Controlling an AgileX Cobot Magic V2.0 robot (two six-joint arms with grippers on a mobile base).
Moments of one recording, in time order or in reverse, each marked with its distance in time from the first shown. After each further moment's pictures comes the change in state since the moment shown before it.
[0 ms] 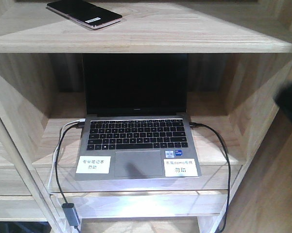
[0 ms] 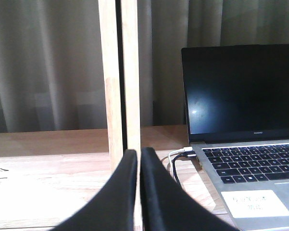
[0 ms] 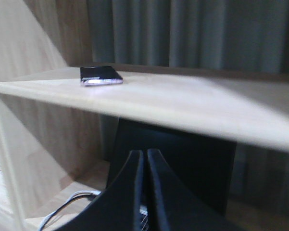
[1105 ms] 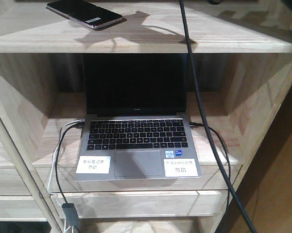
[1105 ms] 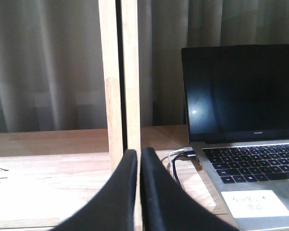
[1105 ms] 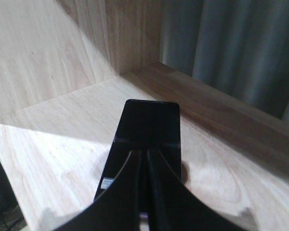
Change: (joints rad) left arm 0.000 0.000 0.000 0.000 0.000 0.000; right arm 0.000 1.293 -1.500 -0.147 0.594 0.121
